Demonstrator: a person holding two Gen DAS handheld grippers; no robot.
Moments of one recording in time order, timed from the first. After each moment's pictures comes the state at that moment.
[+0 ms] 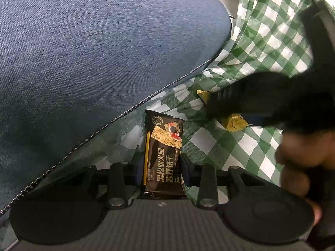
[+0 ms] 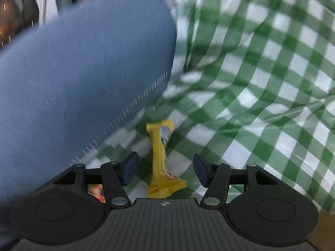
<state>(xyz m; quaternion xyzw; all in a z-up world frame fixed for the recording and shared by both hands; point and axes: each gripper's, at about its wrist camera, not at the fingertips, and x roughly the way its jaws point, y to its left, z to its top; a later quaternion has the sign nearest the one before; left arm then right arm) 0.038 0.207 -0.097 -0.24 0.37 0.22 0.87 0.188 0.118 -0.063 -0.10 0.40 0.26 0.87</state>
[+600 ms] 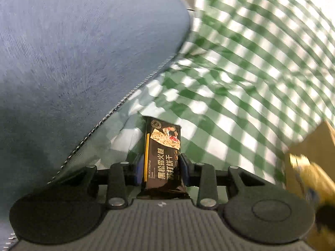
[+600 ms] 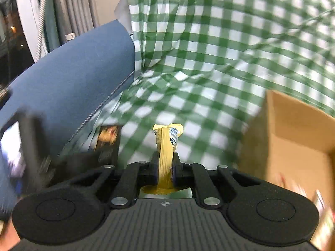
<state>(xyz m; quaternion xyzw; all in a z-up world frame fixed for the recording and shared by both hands) 0.019 0.202 -0.093 -0.17 0.37 0.10 0.91 -0.020 -0.003 -0.016 -0.03 0.33 0.16 0.93</state>
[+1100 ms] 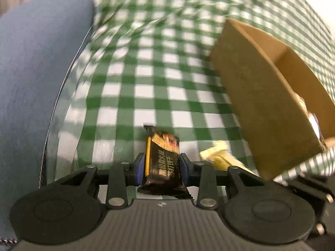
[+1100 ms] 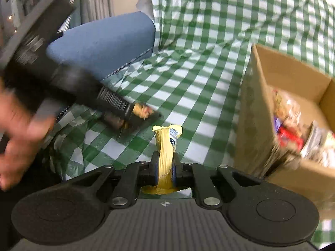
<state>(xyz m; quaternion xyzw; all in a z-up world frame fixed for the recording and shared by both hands) -0.080 0.159 -0.068 0.01 0.45 -0.12 0.89 -0.163 -0.008 -0.091 -0.01 0.31 0.17 0.94</state>
